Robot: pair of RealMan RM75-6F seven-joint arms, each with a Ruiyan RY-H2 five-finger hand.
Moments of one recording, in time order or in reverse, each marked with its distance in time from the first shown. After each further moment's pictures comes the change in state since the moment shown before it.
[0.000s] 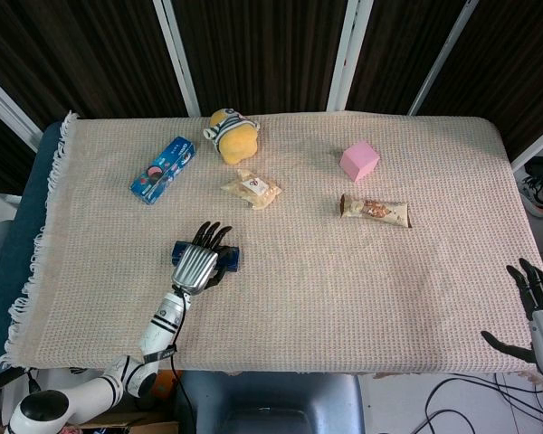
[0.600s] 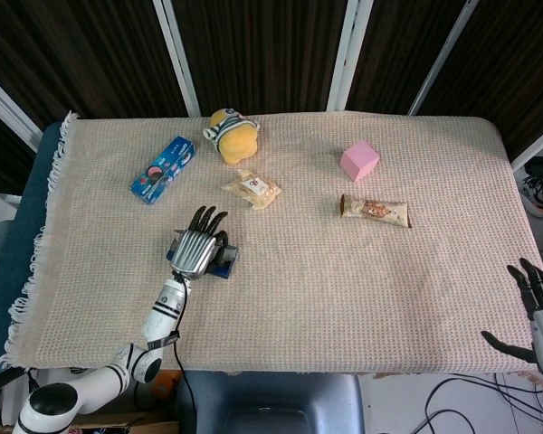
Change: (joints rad) left arm -0.084 -0.029 -0.072 0.098 -0.053 -0.038 0.018; right arm -0.002 0.007 0.000 -0.001 -0.004 0.003 0.018
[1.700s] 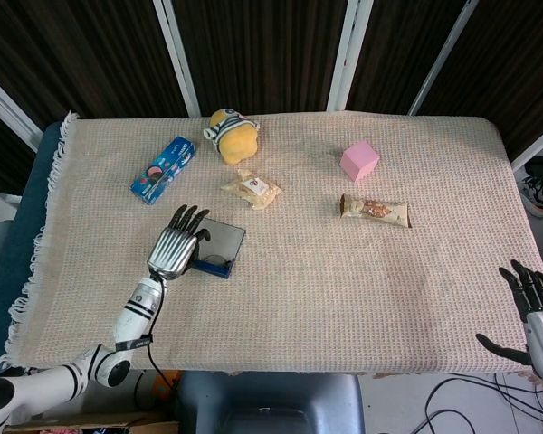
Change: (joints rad) left arm 0.080 0.329 0.065 -0.458 -0.102 -0.055 0.234; right arm 0.004 0.002 -0.014 -0.004 -0.034 -0.001 0.004
